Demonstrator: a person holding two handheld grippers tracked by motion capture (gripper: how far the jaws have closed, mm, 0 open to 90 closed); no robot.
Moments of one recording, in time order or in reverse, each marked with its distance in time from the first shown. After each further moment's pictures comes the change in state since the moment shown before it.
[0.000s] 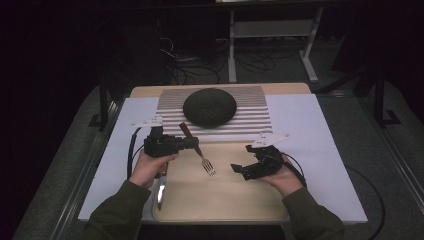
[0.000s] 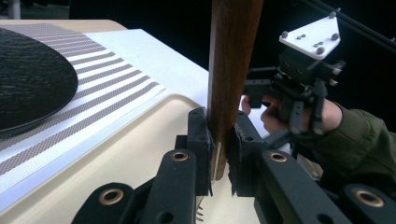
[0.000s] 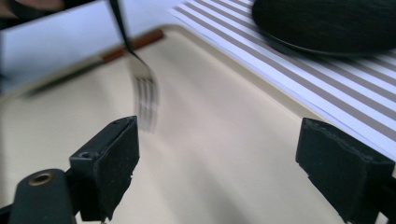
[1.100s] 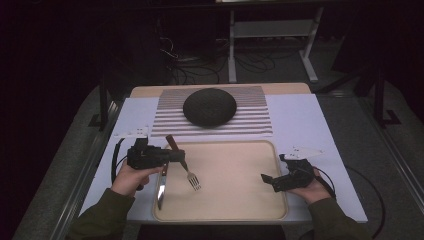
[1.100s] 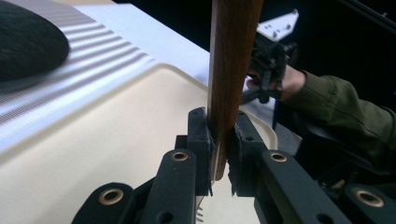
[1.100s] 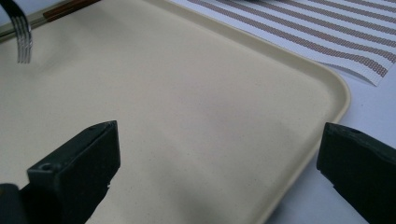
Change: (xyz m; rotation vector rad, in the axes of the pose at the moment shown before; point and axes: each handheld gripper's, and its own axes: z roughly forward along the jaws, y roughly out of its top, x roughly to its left) left arm -0.020 -0.019 -0.036 0.081 -0.023 0.006; right arm -0.033 -0.065 -0.042 0.008 -0.098 0.085
